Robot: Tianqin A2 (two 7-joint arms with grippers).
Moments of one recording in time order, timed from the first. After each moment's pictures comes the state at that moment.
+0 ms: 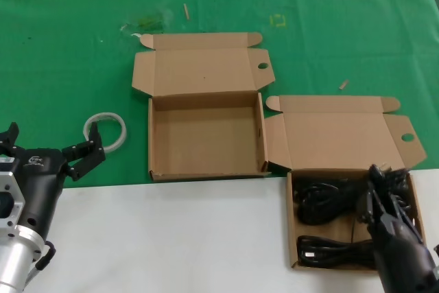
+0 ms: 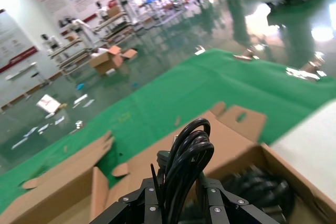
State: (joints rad) left arm 0.00 -0.30 1.60 -1.60 -1.80 0.00 0.00; right arm -0.30 0.13 -1.65 1.69 1.46 0.18 0.82
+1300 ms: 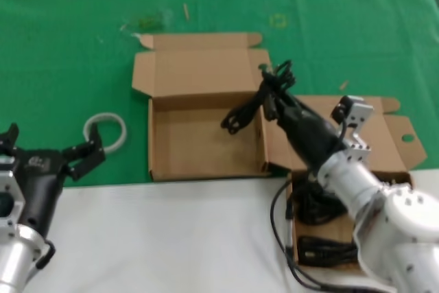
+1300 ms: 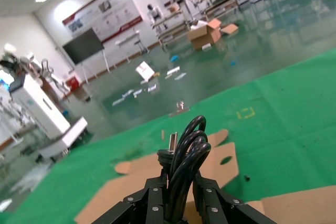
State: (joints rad) left arm 0.00 -0.30 1.60 -1.60 -1.80 0.00 0.00; right arm 0.41 0.13 -1.78 1.10 1.93 -0.19 0.26
